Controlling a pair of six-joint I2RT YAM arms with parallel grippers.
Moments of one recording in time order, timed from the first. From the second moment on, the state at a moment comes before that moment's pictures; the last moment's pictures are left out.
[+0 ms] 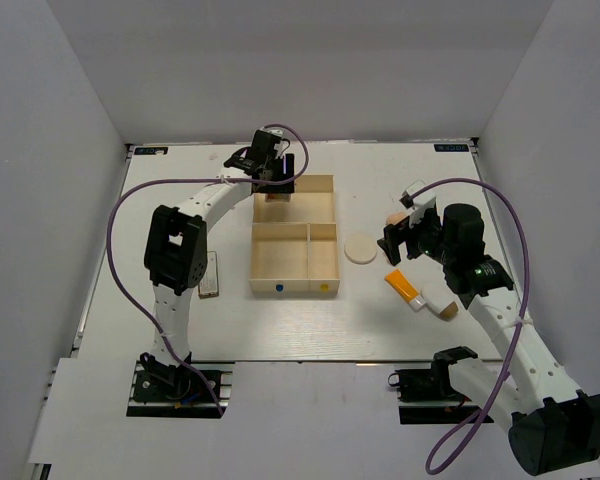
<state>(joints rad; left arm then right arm) -0.44 2.11 1.79 -0.48 -0.09 -0.29 0.28 0.89 0.76 -0.30 -0.34 -0.25</state>
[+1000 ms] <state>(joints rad) -0.43 1.63 1.30 -0.40 -0.11 -0.36 0.29 0.87 0.76 -0.30 -0.36 -0.25</state>
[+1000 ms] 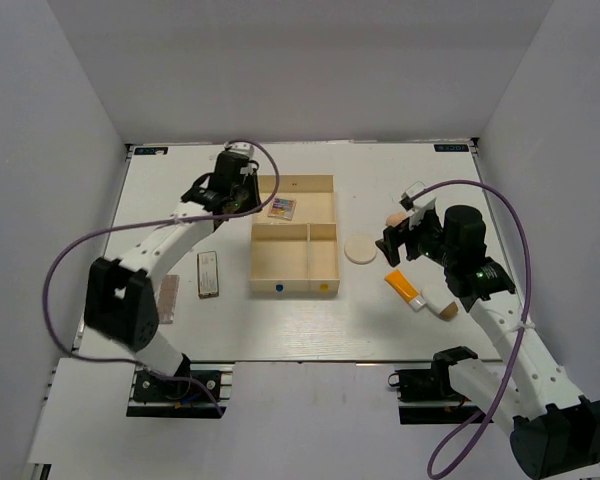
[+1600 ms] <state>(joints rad) -0.38 1.40 1.04 -0.55 -0.47 -0.38 0.33 0.84 0.76 -0.30 -0.36 -0.25</state>
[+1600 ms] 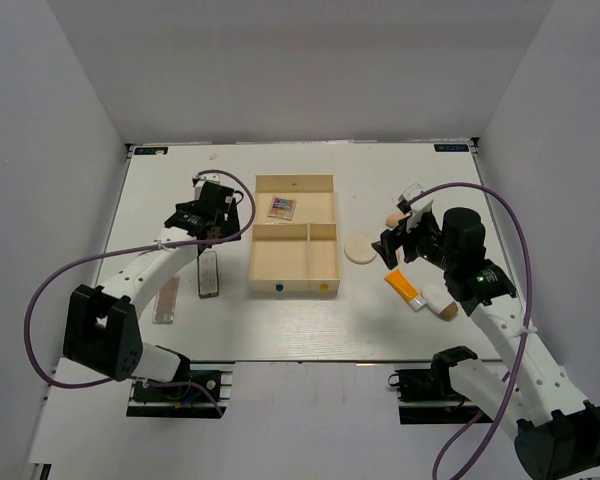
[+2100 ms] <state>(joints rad) -0.25 1.69 1.04 -0.56 -0.38 -0.34 0.35 0.82 0.76 -0.30 -0.35 -0.25</state>
